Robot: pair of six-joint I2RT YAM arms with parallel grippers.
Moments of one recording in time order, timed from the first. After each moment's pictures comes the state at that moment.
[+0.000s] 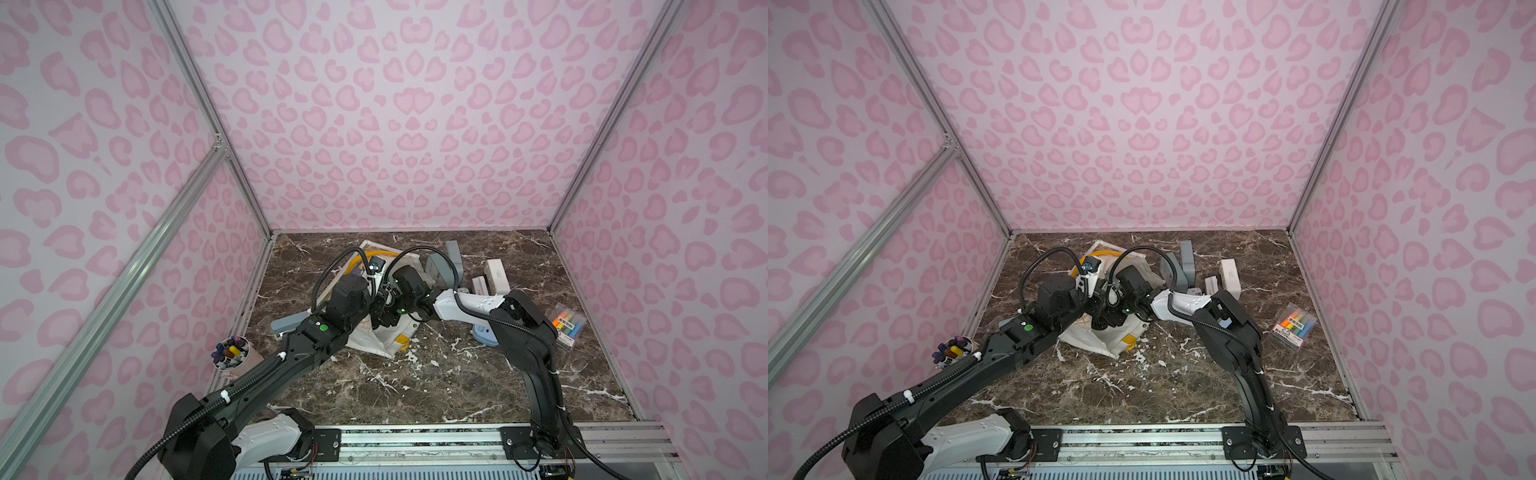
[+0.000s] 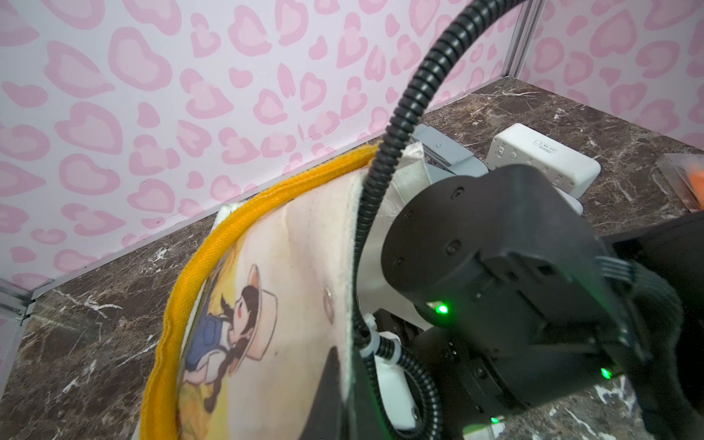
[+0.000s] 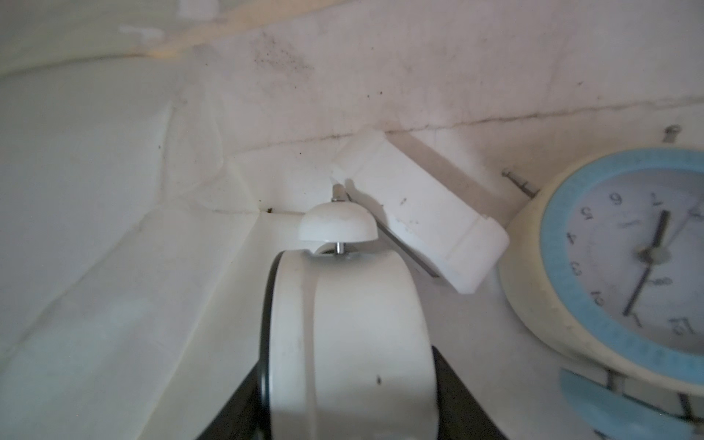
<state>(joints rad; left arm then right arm) -0.65 1.17 0.85 -0.09 -0.19 0.06 0.77 2.10 1.40 -0.04 -0.47 -0.12</state>
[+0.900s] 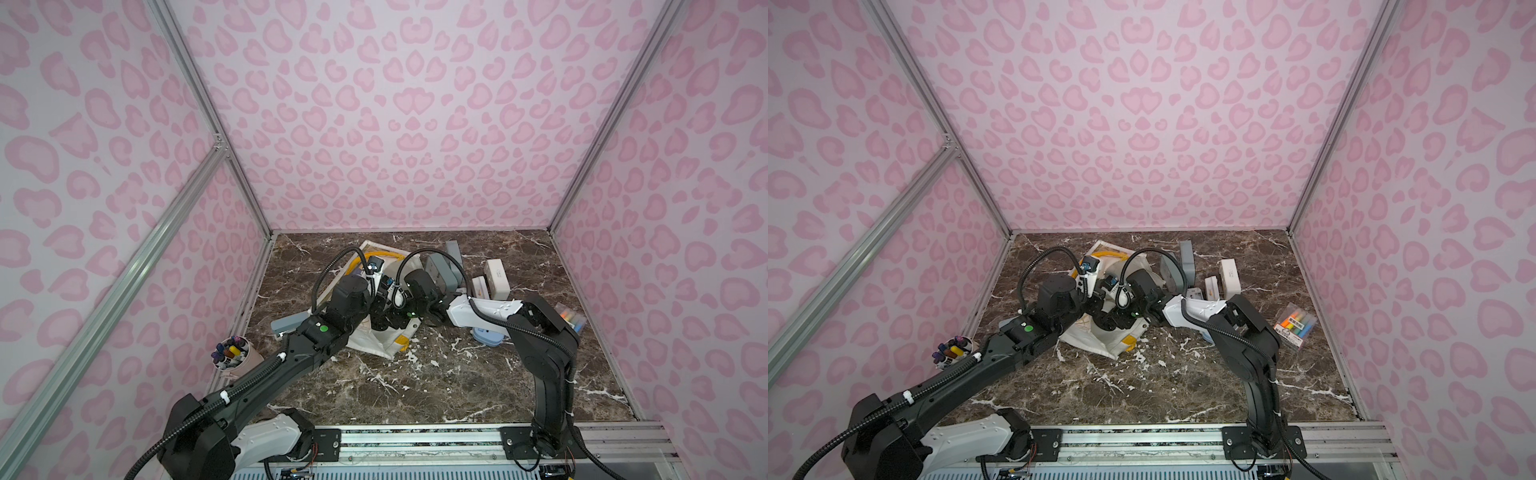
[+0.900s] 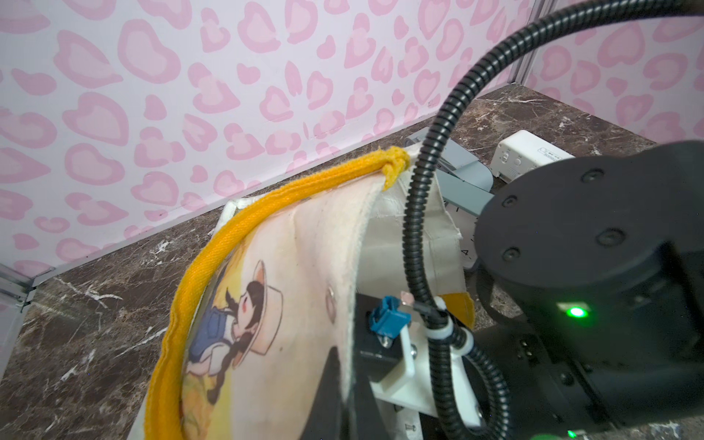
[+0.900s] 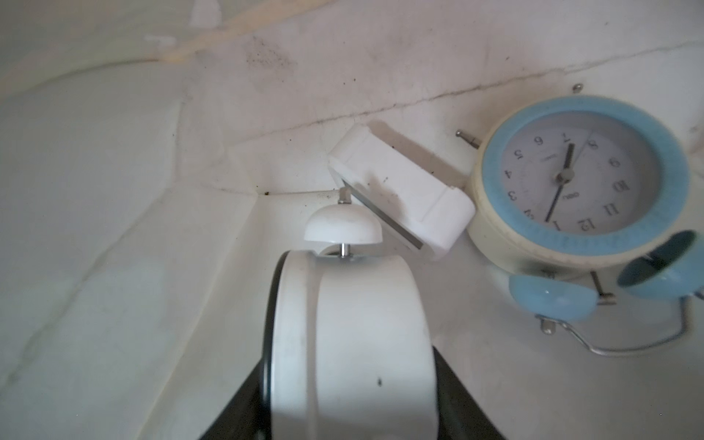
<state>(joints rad) -0.65 1.16 0.84 -0.08 -0.23 0.03 0.76 1.96 1.23 0.02 -0.42 -0.06</state>
